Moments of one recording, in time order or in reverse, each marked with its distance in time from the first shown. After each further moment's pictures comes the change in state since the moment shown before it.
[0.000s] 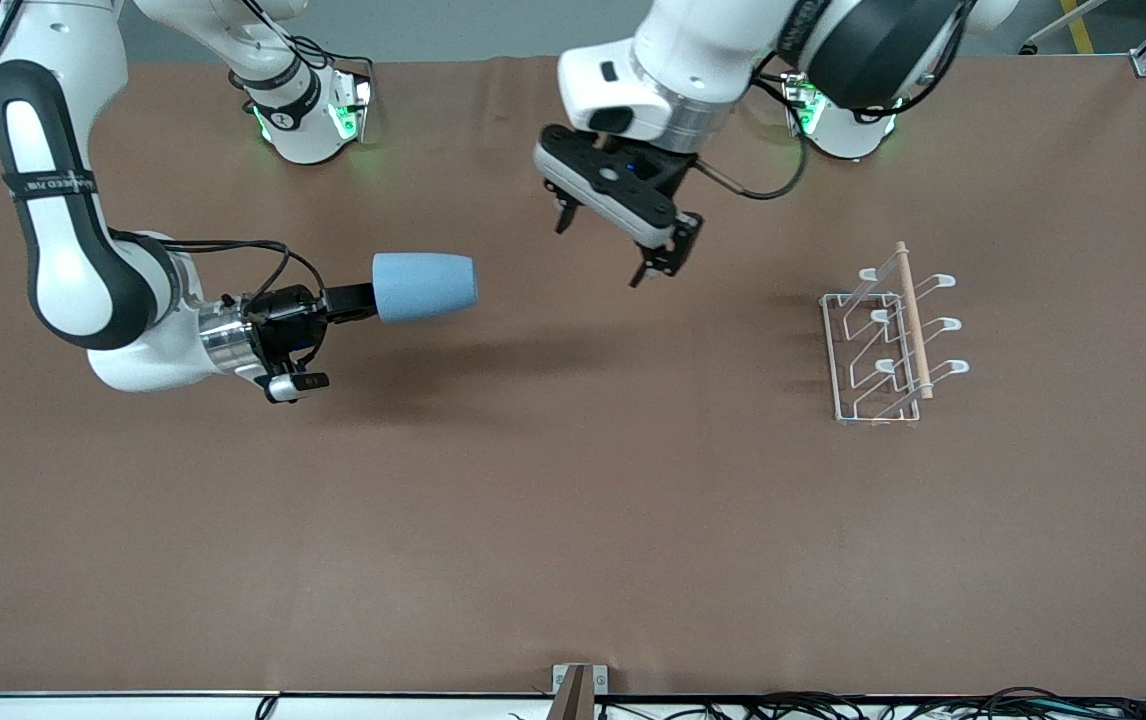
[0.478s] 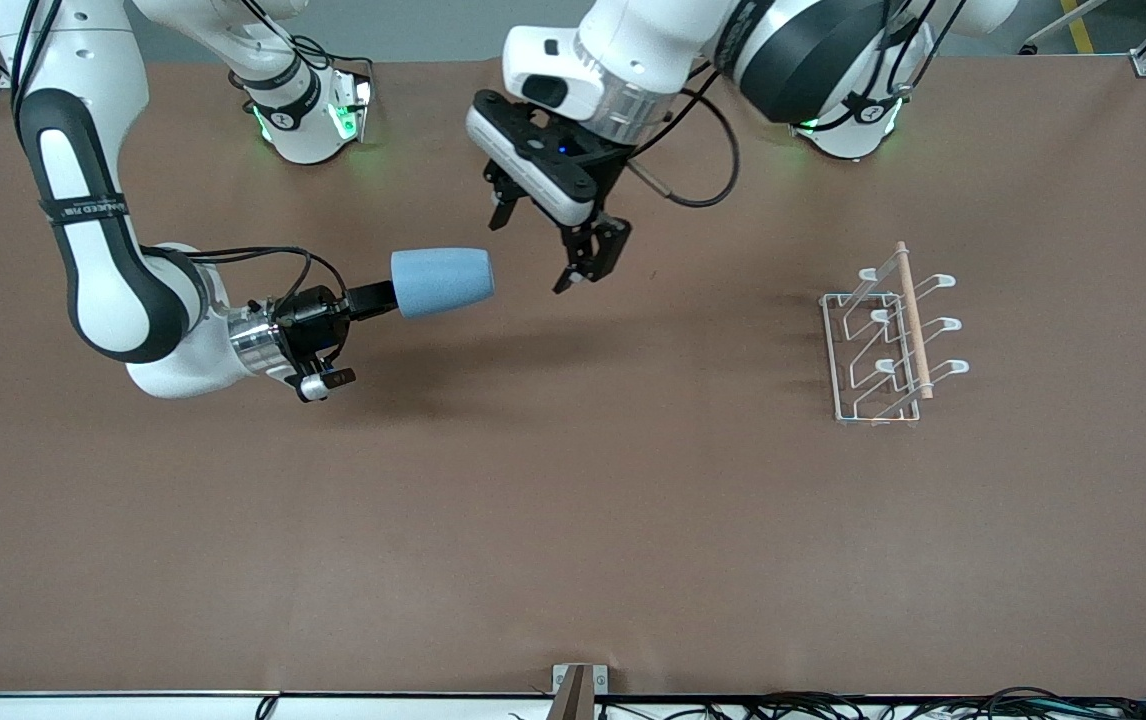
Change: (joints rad) left arm -0.068 0.065 -0.002 0.000 0.000 0.215 0.098; right arm 0.028 0.036 0.000 -0.001 0.019 -0.020 -0.001
